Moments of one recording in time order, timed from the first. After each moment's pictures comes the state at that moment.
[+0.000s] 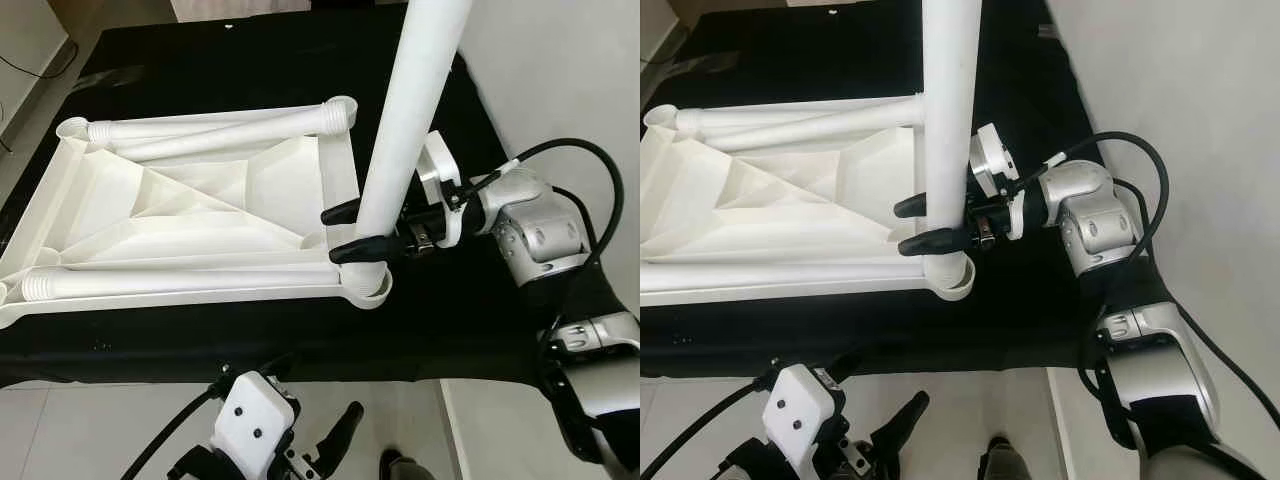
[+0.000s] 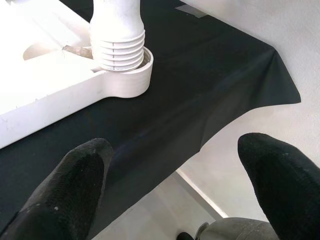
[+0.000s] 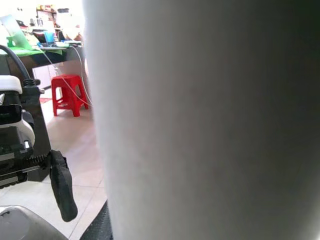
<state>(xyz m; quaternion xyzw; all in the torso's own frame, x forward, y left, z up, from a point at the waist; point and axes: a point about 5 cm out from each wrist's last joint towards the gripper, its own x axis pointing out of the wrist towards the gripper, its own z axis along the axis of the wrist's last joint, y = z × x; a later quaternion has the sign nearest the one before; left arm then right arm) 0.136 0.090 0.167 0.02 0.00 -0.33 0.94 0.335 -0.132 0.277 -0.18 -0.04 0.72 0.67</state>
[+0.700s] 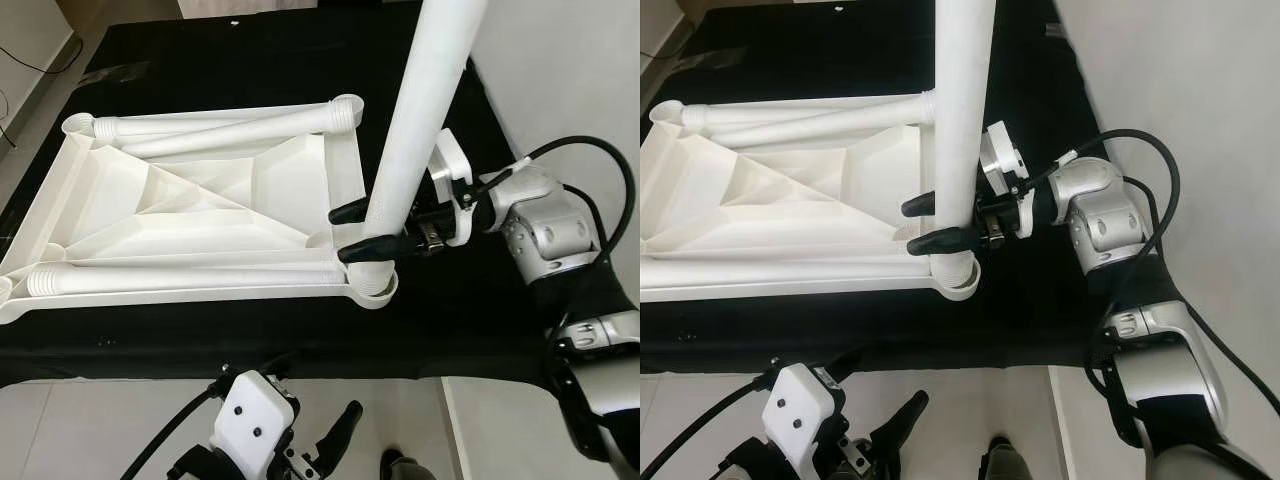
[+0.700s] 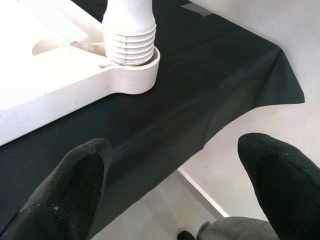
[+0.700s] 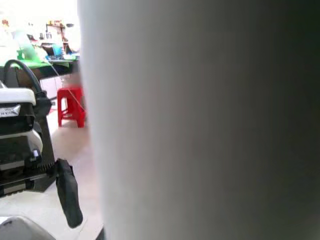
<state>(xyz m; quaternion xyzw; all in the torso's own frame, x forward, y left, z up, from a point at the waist) 0.136 0.090 0.167 0.02 0.01 -0.33 0.94 0.334 -0.146 0.279 -0.19 -0.03 0.72 0.66</state>
